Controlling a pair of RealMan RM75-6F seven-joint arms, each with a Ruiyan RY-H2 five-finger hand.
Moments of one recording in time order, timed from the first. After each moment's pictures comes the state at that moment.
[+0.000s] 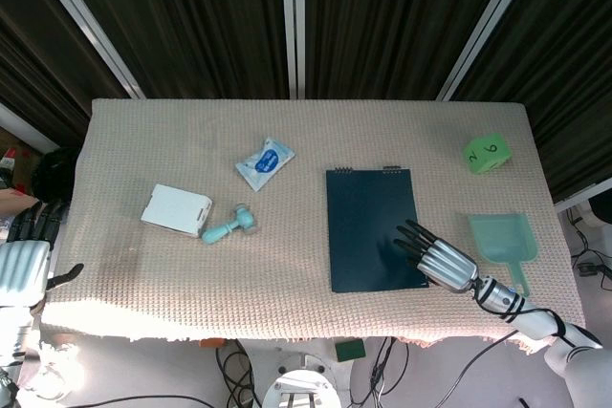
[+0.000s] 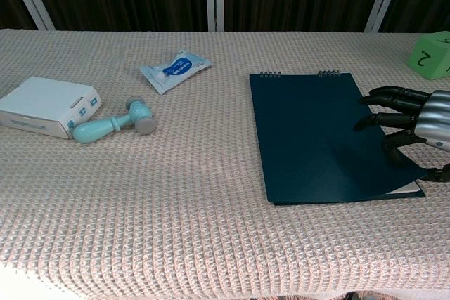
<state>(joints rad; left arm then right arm) -0.10 -1.20 -0.06 -1.48 1.45 1.48 0.06 0.50 -1.68 -0.27 -0.51 -1.93 1.55 0.31</state>
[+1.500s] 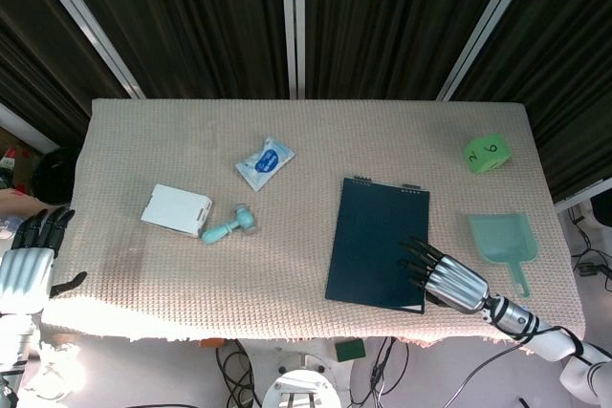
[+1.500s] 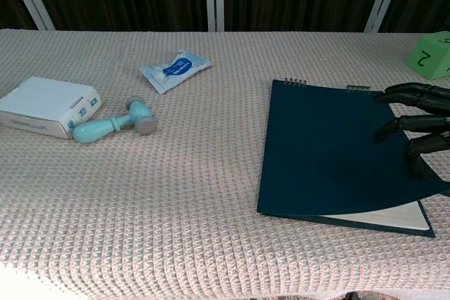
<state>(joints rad) -0.07 -1.18 -0.04 -1.53 1.47 1.50 0.09 0.47 -1.54 -0.29 -0.76 -1.98 1.67 0.29</state>
